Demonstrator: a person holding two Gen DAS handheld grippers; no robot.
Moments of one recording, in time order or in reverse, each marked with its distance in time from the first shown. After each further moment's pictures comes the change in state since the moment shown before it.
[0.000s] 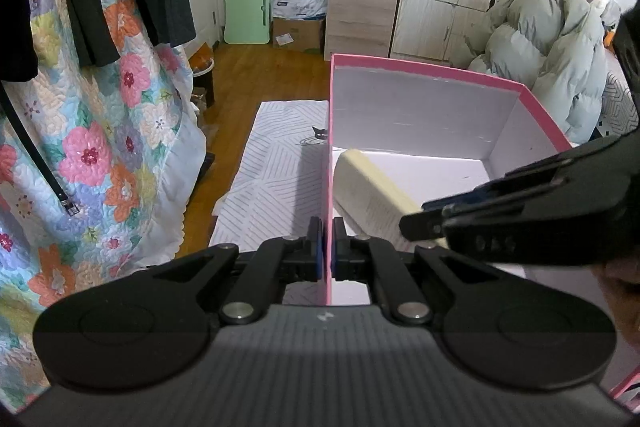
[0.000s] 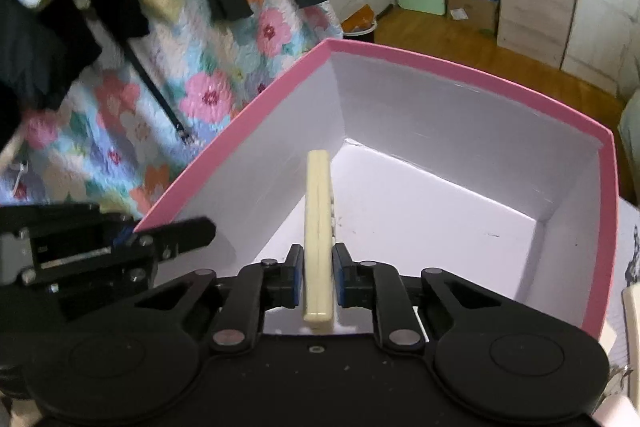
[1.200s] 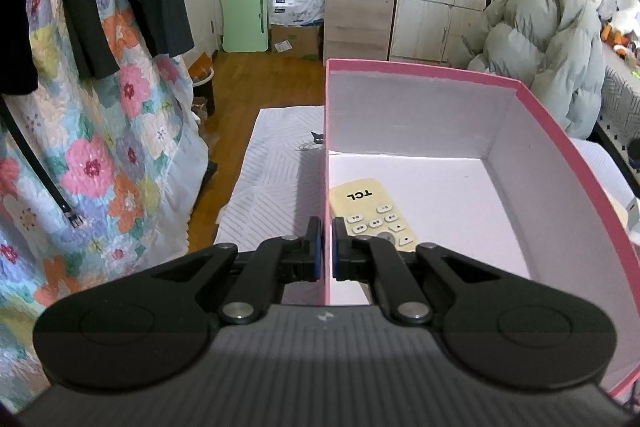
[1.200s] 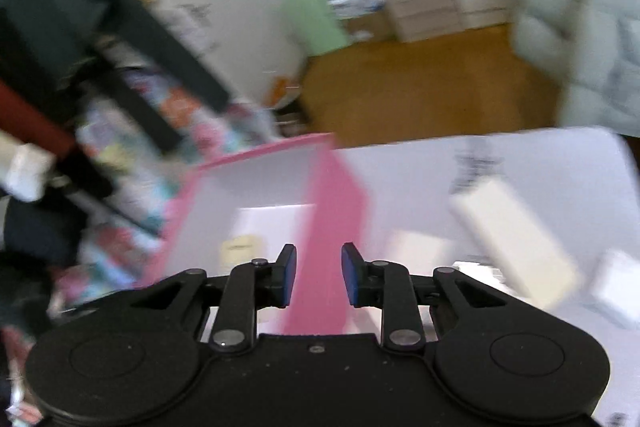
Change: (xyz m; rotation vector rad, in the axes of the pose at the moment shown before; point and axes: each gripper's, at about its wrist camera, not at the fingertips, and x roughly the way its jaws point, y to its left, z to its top) left arm -0.001 -0.005 0.000 0.040 -0.019 0.015; right arm -0.149 -0.150 -0.075 0.517 -0.201 -0.043
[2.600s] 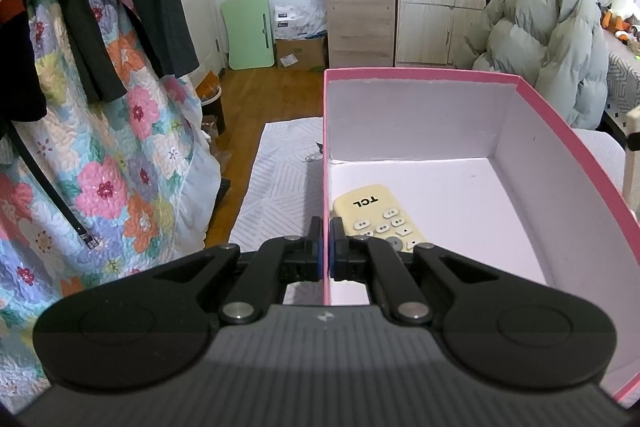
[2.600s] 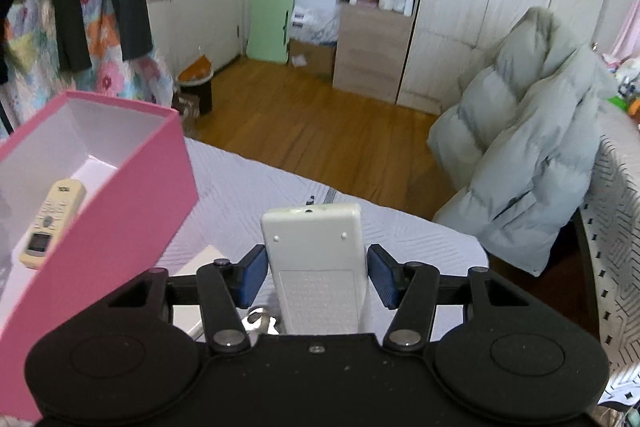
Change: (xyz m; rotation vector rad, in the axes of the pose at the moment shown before) left arm -0.005 -0.006 -0.004 0.059 -0.040 0.038; right arm -0.001 -0.010 -0.001 -0.446 -0.111 -0.337
